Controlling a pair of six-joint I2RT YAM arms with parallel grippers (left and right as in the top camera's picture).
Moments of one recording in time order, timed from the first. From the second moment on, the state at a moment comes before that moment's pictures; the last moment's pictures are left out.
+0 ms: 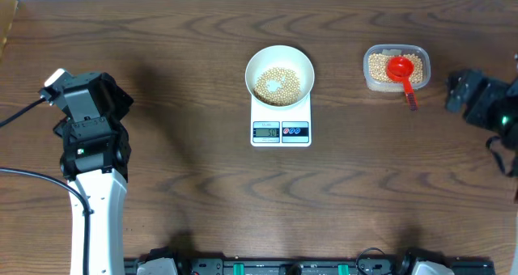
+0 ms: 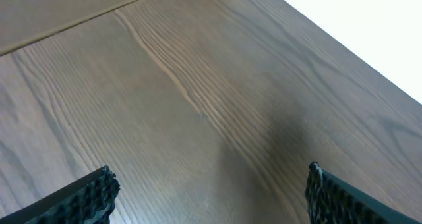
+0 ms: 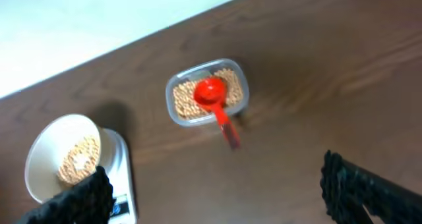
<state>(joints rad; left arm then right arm) 0.23 1.19 0.97 -0.47 -0.40 -0.48 -0.25 1.06 1.40 -0.98 -0.15 0.18</state>
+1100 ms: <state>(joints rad) 0.23 1.19 0.97 -0.47 -0.40 -0.48 -0.18 0.41 0.51 -0.18 -0.07 0.12</state>
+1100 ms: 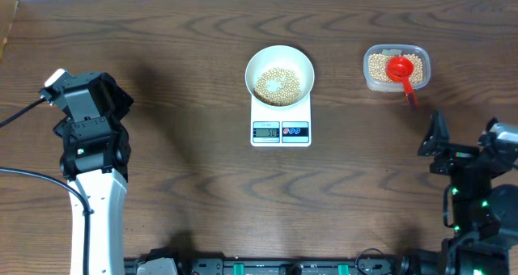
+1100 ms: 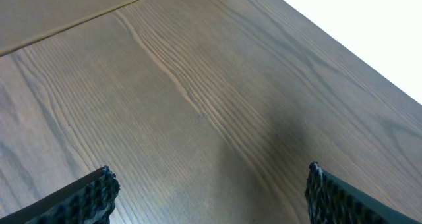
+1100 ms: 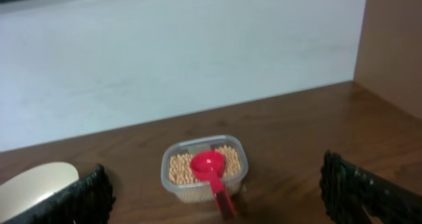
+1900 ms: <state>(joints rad) 0.23 1.19 0.97 -0.47 -0.40 -0.48 -0.06 0.13 0.10 0.11 0.09 0.12</state>
